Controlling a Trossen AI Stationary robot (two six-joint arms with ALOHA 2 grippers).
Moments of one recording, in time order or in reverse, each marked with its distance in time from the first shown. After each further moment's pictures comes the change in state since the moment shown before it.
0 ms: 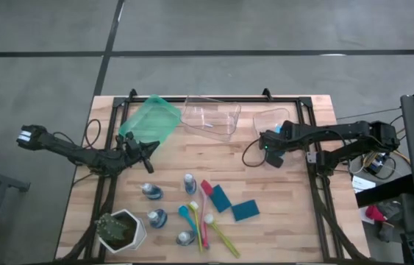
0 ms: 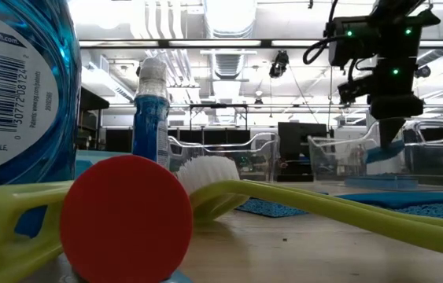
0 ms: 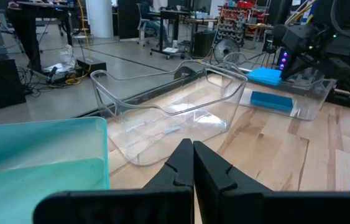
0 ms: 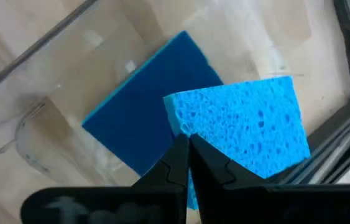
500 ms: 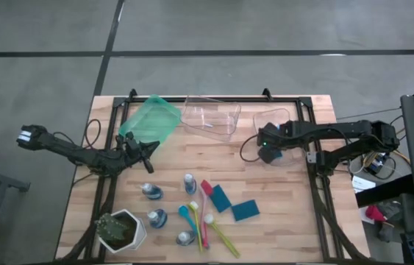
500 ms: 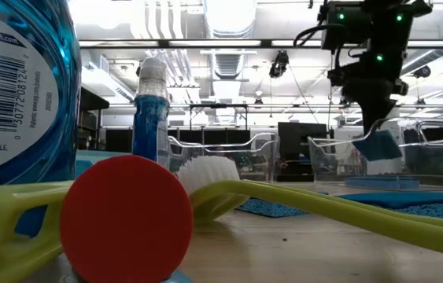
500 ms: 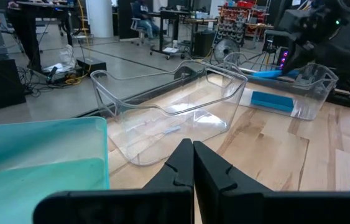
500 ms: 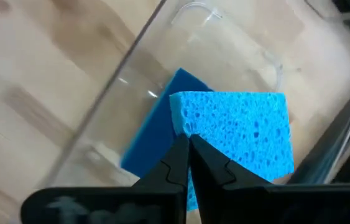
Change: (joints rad) left arm 0.000 0.000 0.000 0.000 0.000 0.000; right arm -0.001 0.001 0.095 0.000 -0.021 0.326
